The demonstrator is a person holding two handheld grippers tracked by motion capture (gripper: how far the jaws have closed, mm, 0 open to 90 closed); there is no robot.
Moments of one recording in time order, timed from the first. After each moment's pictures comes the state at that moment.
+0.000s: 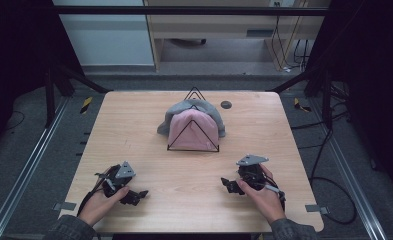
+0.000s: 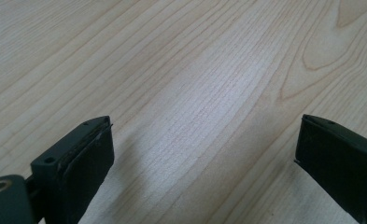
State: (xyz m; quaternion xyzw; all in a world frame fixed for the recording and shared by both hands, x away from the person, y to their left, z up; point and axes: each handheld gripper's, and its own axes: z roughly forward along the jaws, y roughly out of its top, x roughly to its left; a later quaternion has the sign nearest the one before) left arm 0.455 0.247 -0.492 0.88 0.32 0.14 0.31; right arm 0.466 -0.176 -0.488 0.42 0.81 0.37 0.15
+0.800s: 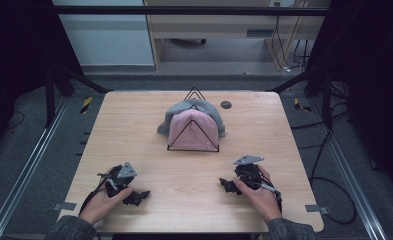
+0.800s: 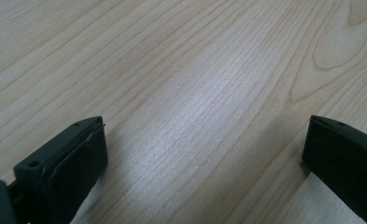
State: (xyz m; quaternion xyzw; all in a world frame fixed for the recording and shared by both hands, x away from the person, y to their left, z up) left arm 0.460 0.248 -0.502 0.88 0.32 0.13 0.32; right arm 0.474 -0.169 -0.502 0.44 0.81 0.35 0.15
